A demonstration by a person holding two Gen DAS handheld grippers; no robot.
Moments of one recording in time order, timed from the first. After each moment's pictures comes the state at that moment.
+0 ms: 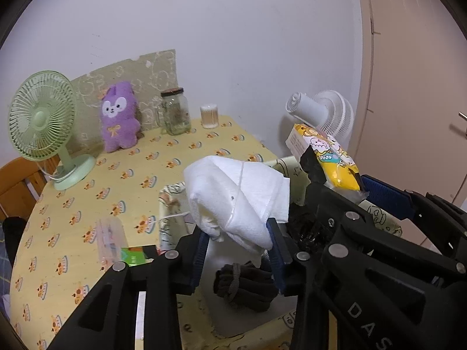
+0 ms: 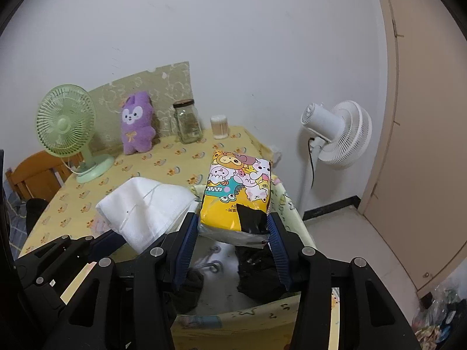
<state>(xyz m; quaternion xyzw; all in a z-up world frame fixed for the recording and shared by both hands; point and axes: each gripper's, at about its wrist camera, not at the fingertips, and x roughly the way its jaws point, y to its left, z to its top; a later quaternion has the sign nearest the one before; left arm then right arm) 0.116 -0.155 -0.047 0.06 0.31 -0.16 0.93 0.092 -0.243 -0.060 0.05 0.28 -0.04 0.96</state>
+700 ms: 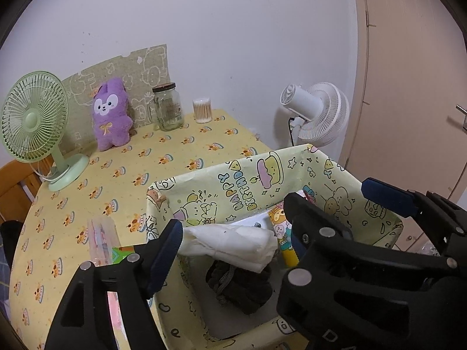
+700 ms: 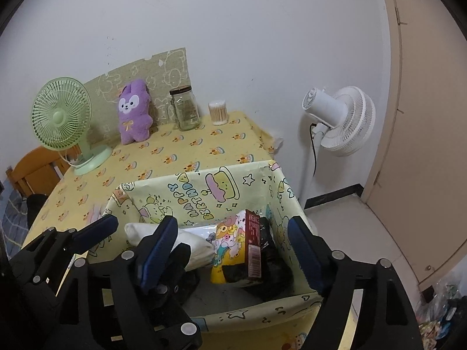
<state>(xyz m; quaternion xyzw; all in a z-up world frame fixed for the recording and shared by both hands) 0.117 -0.159 -0.051 0.07 0.32 -0.17 0.93 0.103 -0.248 -0.069 0.06 0.31 -0.04 0.95</state>
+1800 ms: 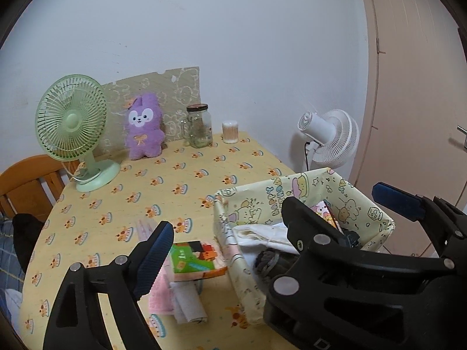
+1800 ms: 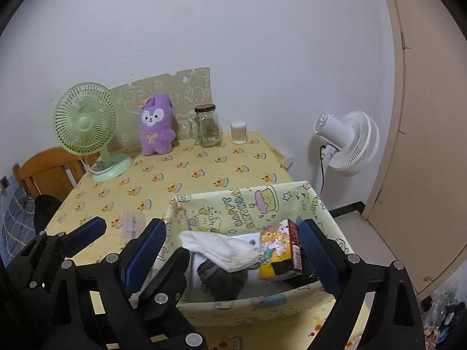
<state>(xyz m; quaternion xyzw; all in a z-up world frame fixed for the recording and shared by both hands) 0.082 -0.092 -0.020 0.04 0.27 -0.14 0.95 0.071 -0.187 -0.033 0.04 0.27 -0.03 0.96</state>
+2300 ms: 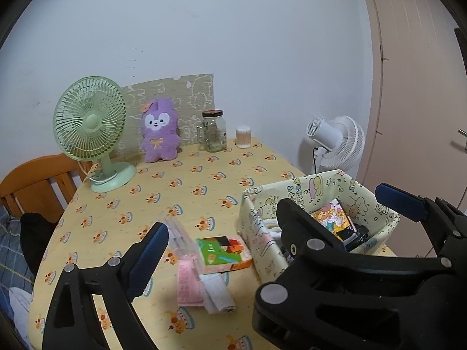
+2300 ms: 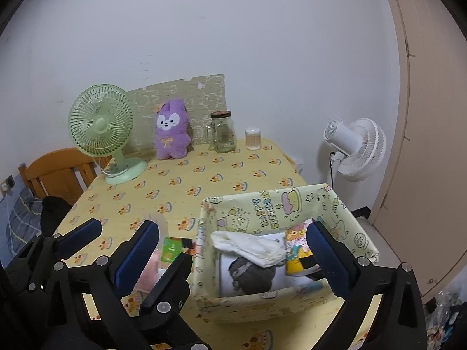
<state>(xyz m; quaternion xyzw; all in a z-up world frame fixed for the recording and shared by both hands) 0.064 -0.056 -0.014 0.04 0.26 -0.13 0.96 0.059 -0.151 -0.028 0.04 0.26 -0.02 0.97</state>
